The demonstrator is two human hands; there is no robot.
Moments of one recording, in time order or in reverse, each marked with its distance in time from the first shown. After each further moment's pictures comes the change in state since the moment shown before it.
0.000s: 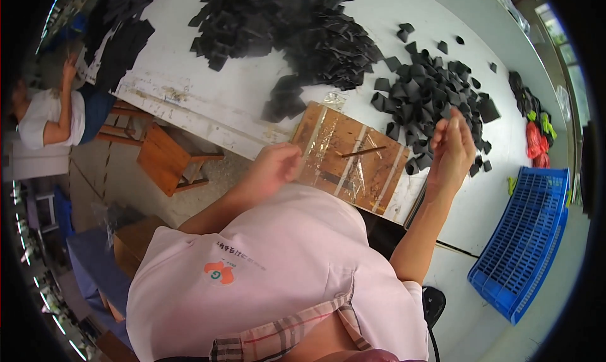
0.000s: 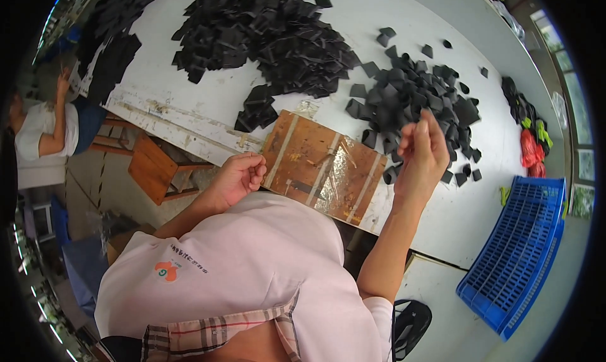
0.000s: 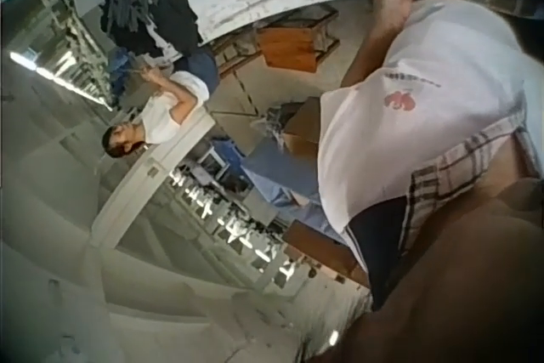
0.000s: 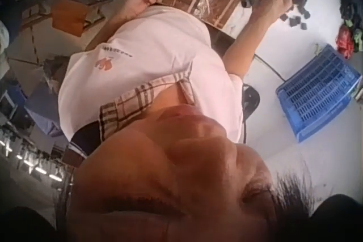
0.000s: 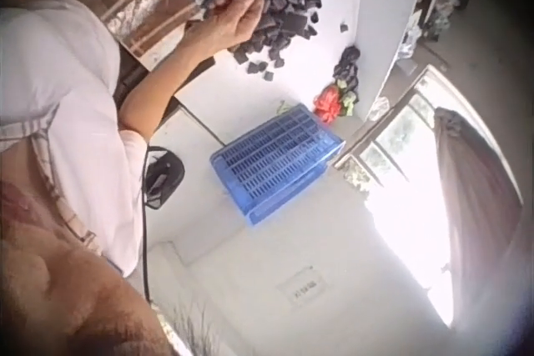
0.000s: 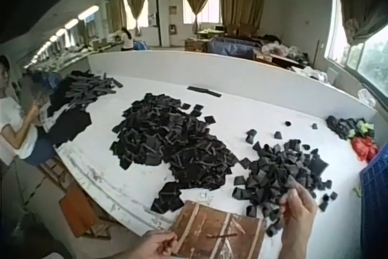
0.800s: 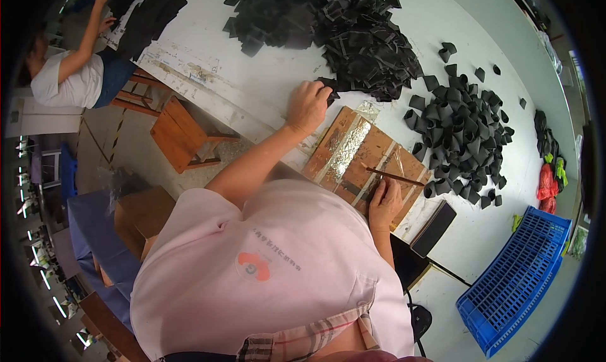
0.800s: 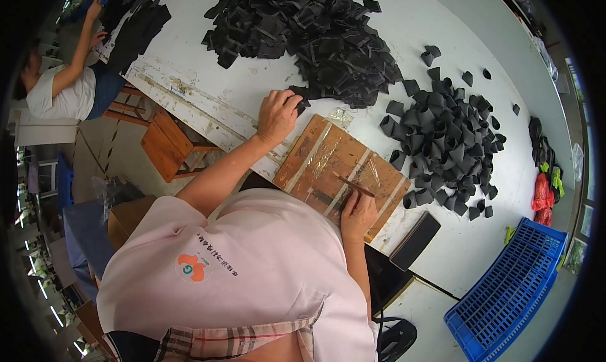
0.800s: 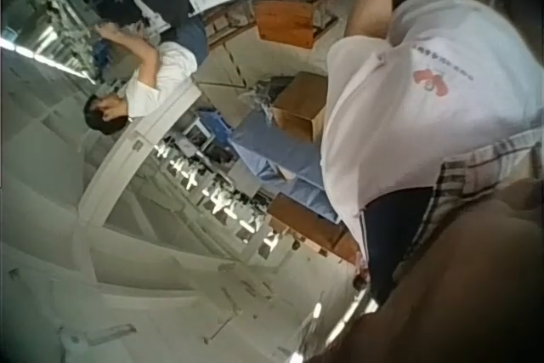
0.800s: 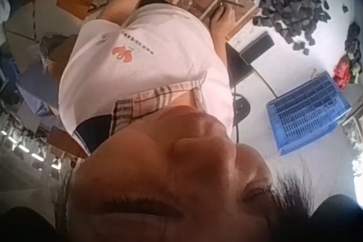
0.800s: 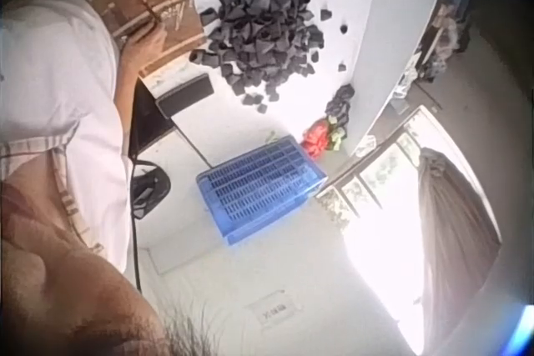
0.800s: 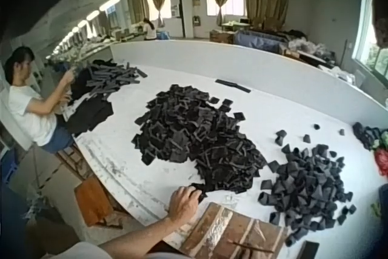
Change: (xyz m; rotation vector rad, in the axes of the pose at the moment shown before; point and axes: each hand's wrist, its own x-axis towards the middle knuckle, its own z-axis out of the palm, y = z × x) left_hand 0.123 0.033 -0.042 1.722 0.619 1.393; right_hand -0.096 0.156 -0.026 -1.132 -0.249 -0.426
